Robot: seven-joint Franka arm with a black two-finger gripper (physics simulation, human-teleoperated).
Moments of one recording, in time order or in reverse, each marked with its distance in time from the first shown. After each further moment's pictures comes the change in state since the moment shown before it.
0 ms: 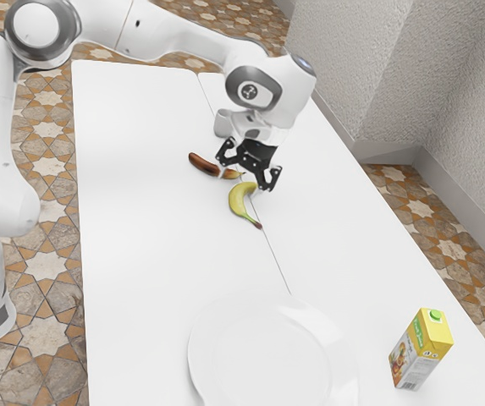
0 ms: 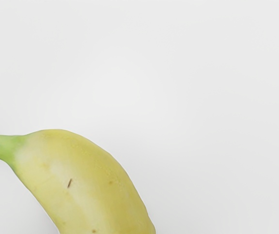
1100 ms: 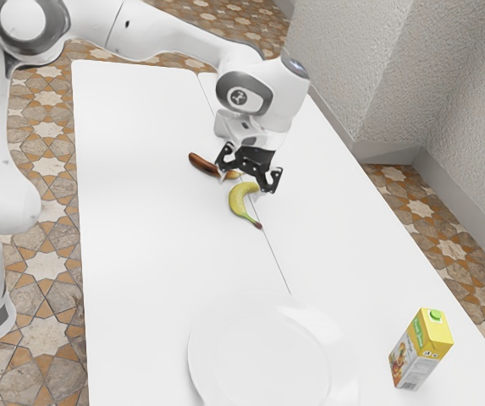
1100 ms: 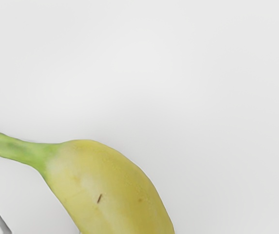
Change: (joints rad) arm 0.105 -0.007 -0.109 -0.104 0.049 0.106 -0.116
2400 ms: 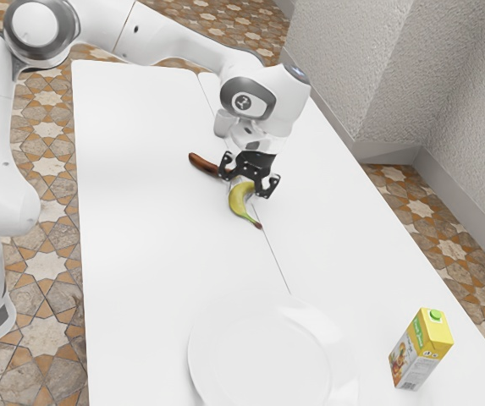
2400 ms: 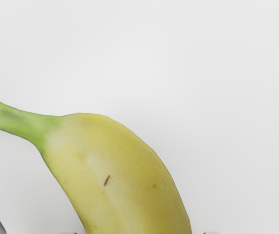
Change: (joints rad) arm -0.079 -0.005 0.112 0.035 -0.034 0.007 -0.023
